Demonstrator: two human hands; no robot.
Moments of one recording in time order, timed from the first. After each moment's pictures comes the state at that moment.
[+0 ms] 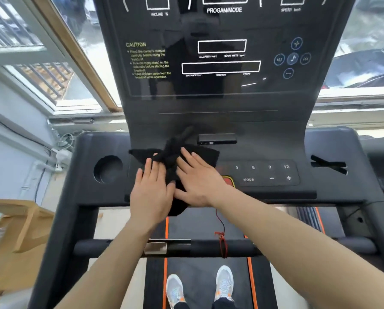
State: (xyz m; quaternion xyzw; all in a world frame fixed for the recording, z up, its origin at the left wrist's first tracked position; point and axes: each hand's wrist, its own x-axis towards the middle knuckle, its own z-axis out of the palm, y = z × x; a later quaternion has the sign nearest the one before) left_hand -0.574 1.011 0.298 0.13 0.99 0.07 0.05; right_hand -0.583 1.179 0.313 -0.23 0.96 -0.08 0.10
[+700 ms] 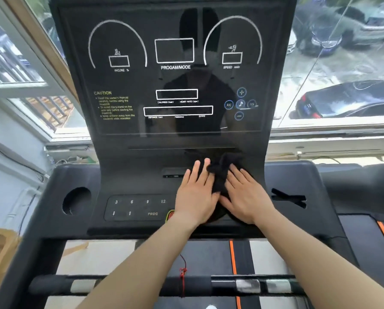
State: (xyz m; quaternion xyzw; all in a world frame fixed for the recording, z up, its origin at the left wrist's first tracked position) left_hand -0.603 1.211 0.312 0.27 0.96 0.05 0.06; right_hand -0.568 1.385 0.311 -0.12 0.99 -0.01 0.05
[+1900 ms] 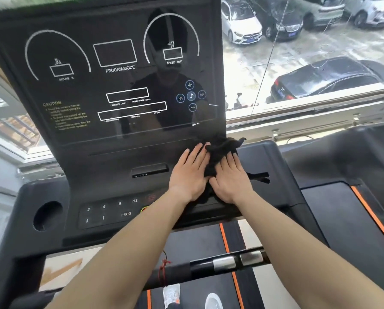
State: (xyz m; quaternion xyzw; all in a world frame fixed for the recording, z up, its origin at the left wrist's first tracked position) left_hand -0.616 1.281 0.320 0.38 0.92 -0.11 0.01; right_hand -0.551 1.424 0.301 0.05 1.00 -0.08 0.01
